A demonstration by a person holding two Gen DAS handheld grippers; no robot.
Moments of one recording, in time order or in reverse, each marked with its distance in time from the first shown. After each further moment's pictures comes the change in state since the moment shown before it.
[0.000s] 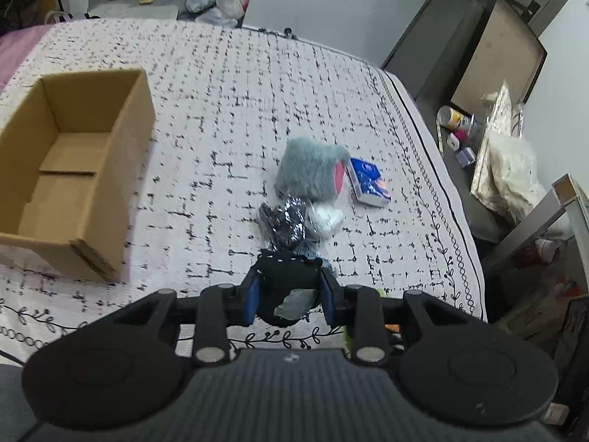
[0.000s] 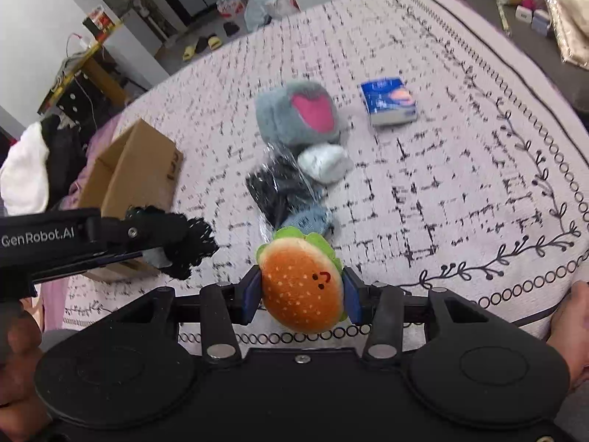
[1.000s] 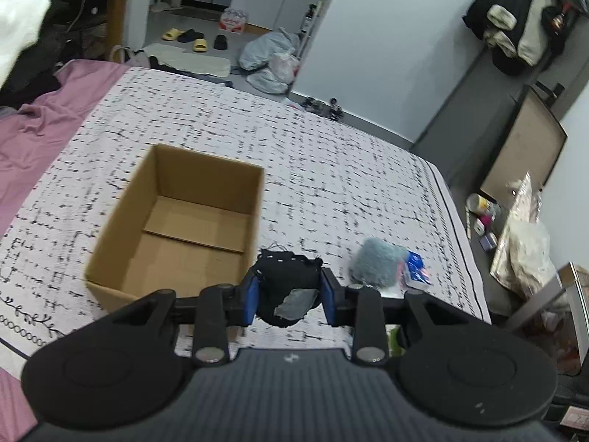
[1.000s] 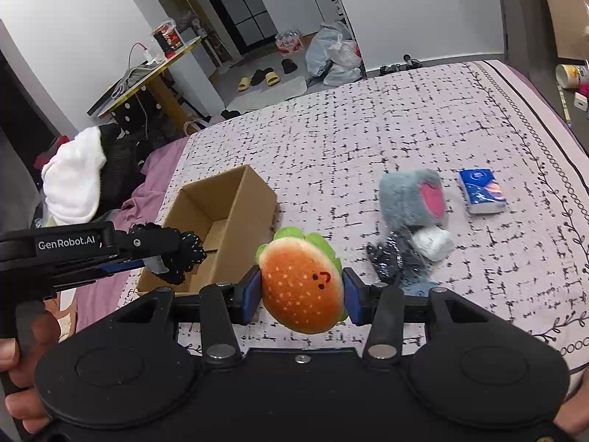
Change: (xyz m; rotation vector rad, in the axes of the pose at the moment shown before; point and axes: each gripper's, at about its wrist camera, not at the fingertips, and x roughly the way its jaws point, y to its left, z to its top) left arm -0.087 0.091 0.030 -0.118 -0.199 0.068; right arm -0.030 0.108 0.027 -0.139 -0.132 0.092
